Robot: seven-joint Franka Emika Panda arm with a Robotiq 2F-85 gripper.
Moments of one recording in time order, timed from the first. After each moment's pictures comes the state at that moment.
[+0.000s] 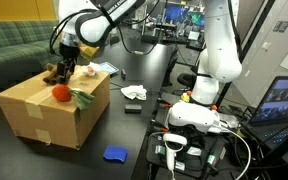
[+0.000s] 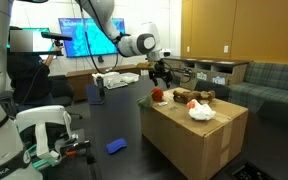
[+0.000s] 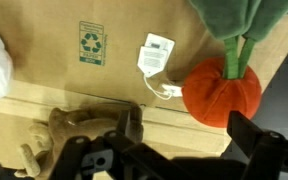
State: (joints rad) arm 0.22 0.35 0.09 -1.93 -0.16 2.53 0.08
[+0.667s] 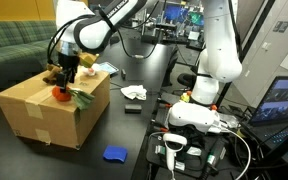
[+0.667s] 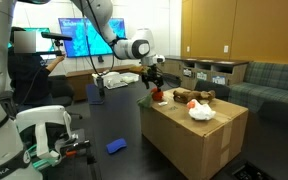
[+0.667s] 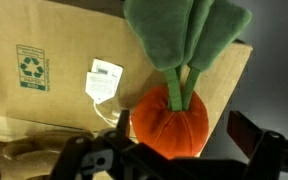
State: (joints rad) arm 0.23 0.37 0.15 -1.96 -0.11 2.52 0.07
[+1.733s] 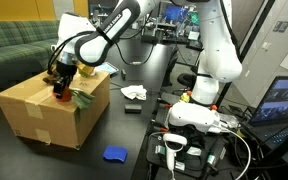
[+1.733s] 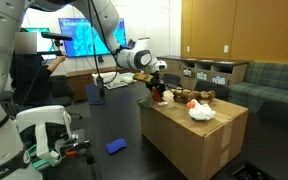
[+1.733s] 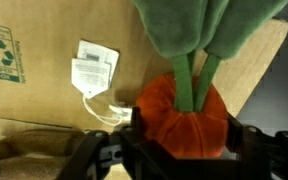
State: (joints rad) arm 0.23 0.46 0.14 -1.96 -0.11 2.70 0.06
